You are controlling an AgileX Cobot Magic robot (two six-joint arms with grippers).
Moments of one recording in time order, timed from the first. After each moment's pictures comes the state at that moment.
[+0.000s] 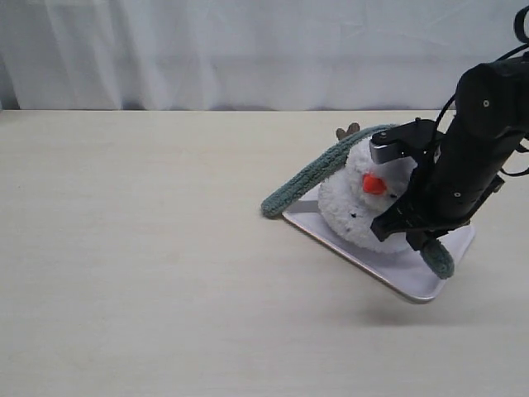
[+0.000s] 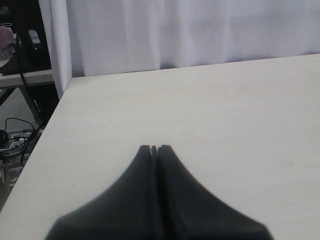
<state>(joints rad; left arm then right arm) -0.06 0.00 0.00 0.04 0.32 0.06 0.26 1.74 -1.11 -0.05 0.89 -0.09</state>
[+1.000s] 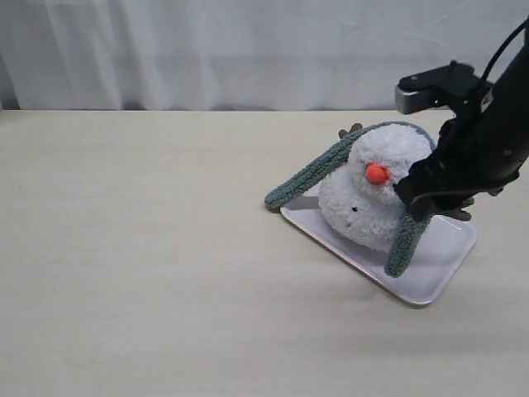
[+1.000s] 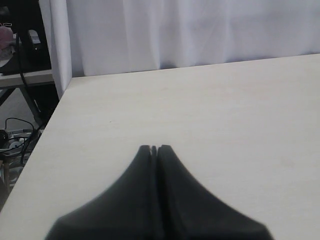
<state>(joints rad) -0.06 0.00 0.00 0.04 0.32 0.06 0.26 1.50 -1.15 -0.02 1.02 -0.15</state>
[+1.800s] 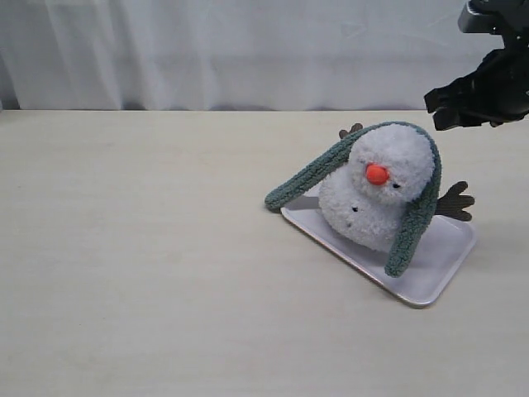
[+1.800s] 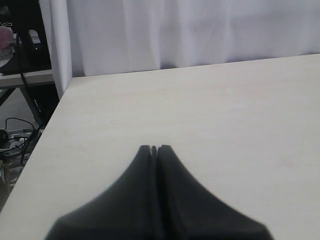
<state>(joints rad) -0.06 0.00 0.00 0.04 0.32 0.06 -0.01 1.65 -1.28 0.26 0.71 -0.34</state>
